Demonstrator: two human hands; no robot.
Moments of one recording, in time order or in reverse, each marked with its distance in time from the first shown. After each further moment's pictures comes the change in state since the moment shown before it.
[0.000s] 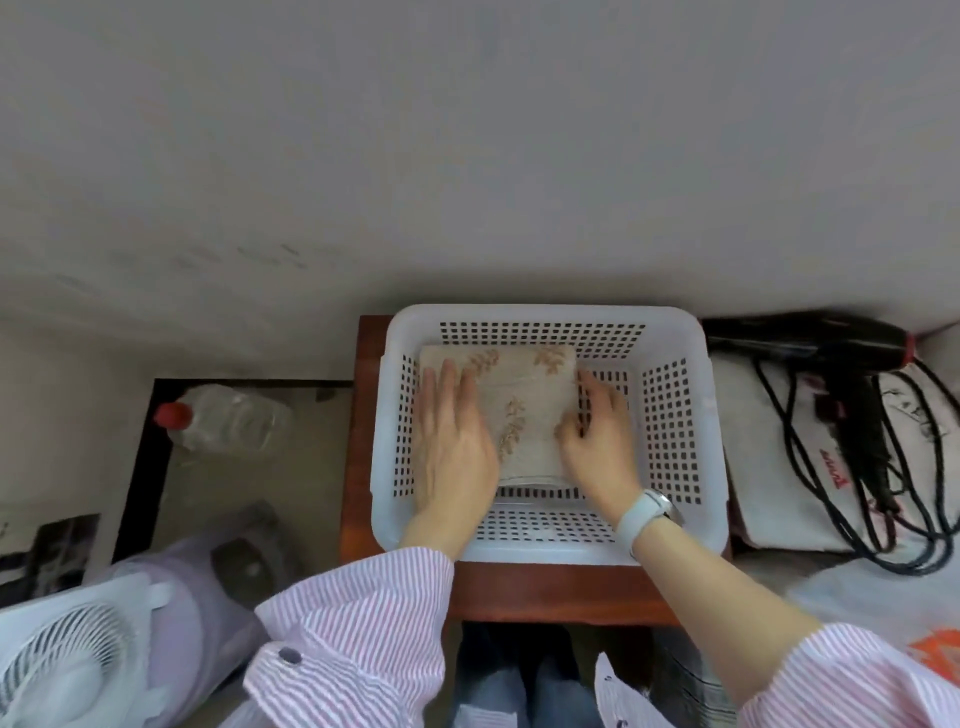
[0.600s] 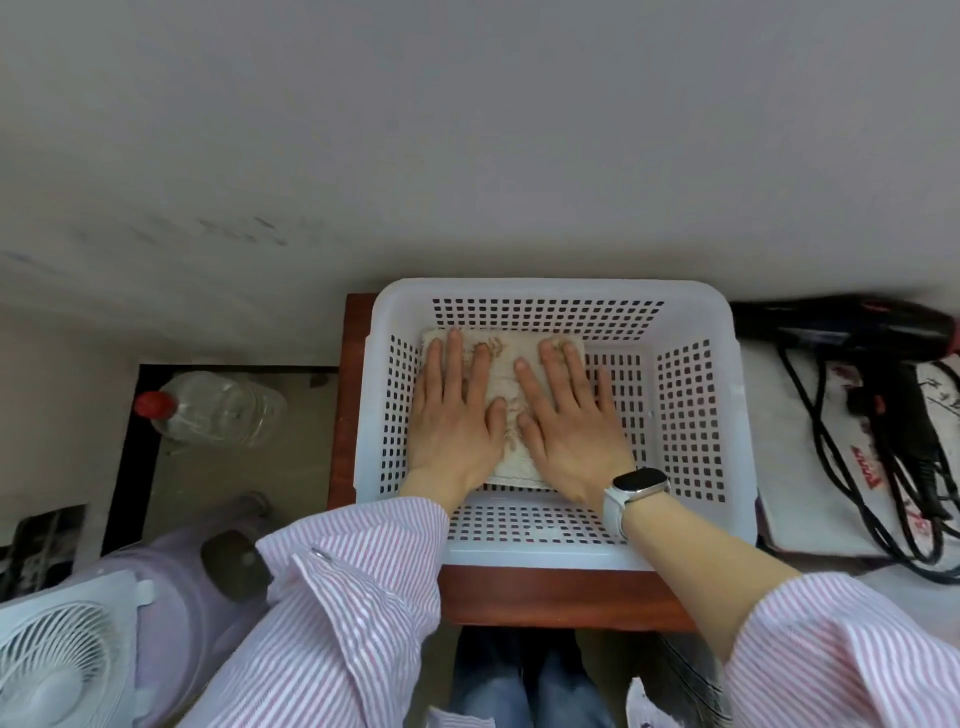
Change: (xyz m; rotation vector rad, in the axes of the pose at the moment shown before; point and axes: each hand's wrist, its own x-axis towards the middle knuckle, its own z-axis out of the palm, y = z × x) left_hand 0.042 -0.031 0.042 0.261 -0.214 0.055; right_hand 0.029 0.028 0.030 -0.741 -0.248 -0.440
